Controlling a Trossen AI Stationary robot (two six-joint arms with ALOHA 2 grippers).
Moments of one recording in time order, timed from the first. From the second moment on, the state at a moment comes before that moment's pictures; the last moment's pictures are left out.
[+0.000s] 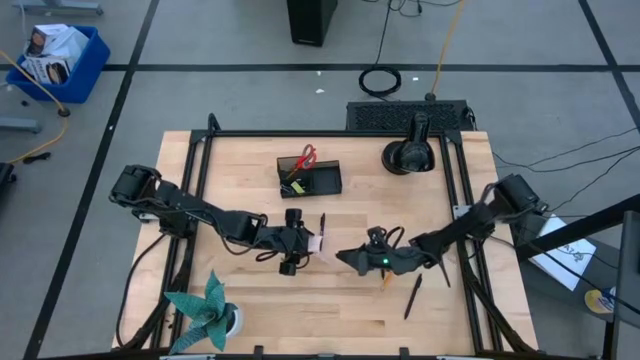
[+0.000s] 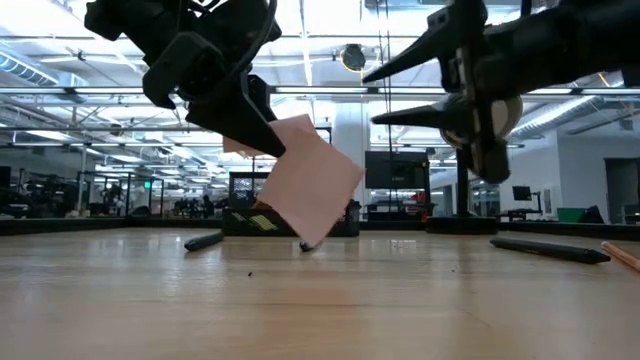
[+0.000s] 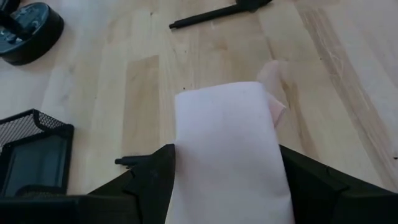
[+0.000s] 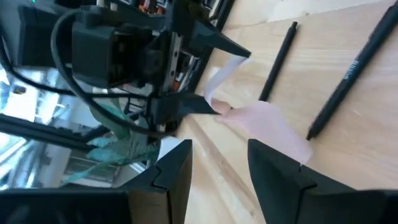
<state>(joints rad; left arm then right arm) -0.26 1.60 0.87 -0.03 -0.25 0.07 0.47 1.68 0.58 0.83 0.57 1.30</state>
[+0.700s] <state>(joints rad) -0.26 1.60 0.87 -0.03 -0.21 0.07 0.50 1.73 0.58 0.91 0.39 0.36</state>
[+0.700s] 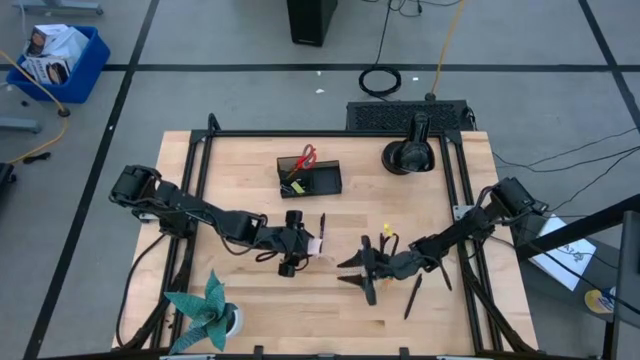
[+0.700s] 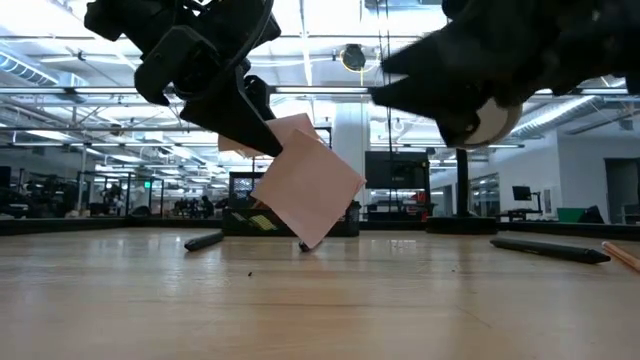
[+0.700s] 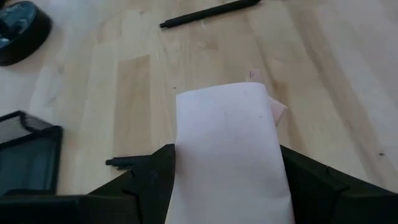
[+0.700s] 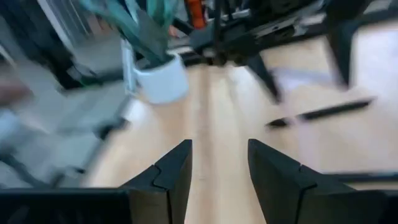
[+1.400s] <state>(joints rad) -0.26 1.60 0.87 -0.03 -0.18 0.02 0.48 1.76 0.90 0.38 0.54 -0.52</state>
